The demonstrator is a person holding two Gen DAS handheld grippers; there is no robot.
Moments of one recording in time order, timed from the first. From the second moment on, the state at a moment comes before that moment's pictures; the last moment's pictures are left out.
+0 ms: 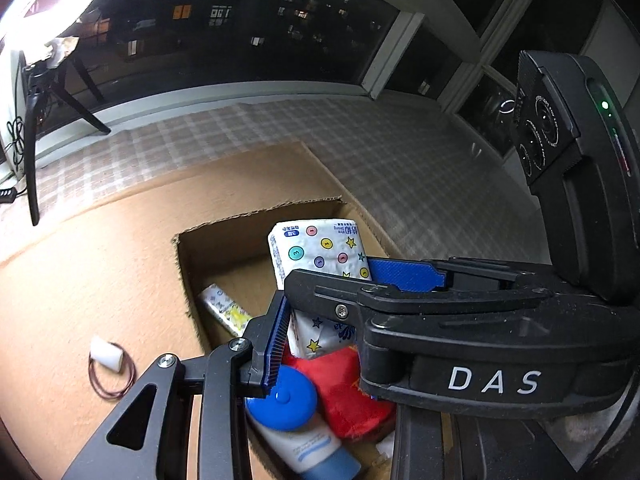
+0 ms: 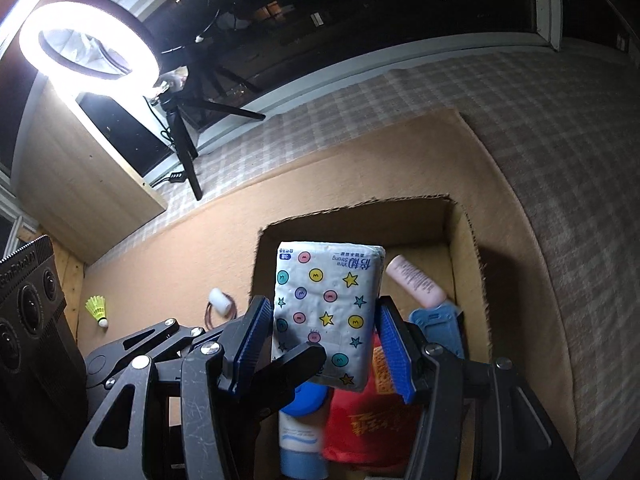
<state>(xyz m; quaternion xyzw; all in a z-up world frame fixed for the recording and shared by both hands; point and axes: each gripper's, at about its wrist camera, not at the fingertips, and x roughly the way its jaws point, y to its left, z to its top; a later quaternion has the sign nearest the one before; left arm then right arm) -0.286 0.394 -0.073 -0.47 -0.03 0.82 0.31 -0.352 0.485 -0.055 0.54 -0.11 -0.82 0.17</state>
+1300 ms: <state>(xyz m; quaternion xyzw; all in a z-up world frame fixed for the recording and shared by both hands) -0.346 0.238 -0.145 -0.53 -0.07 0.83 0.12 -0.304 0.461 -0.042 0.53 -0.11 -0.82 0.19</state>
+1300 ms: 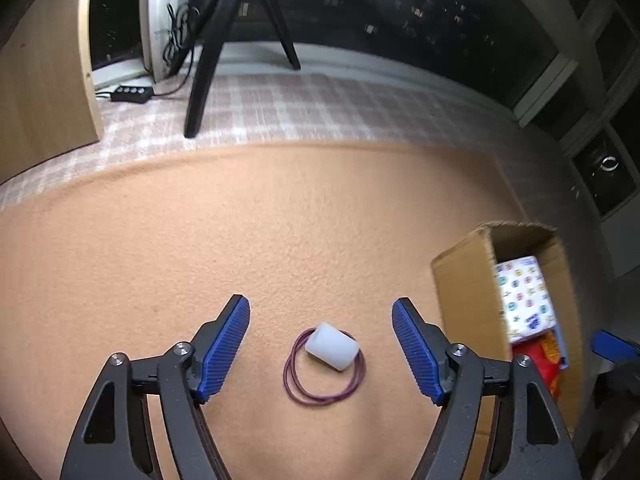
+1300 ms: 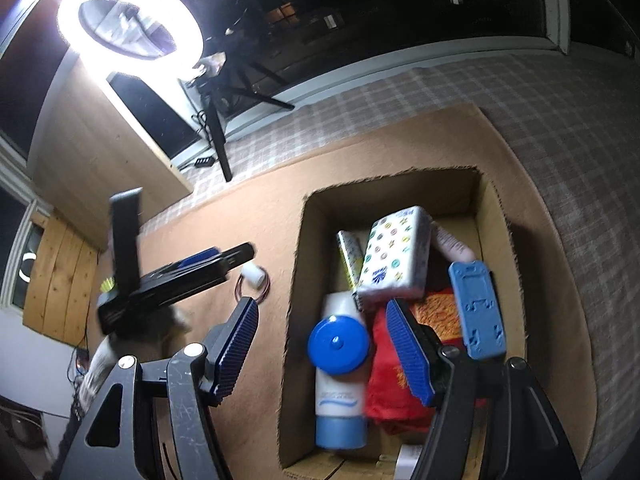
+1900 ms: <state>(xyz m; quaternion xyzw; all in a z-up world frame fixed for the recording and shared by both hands) -0.326 0.262 -0.166 -0.55 0.06 0.82 0.15 -0.295 0.453 -0.045 0.54 -0.12 -0.81 0.19</state>
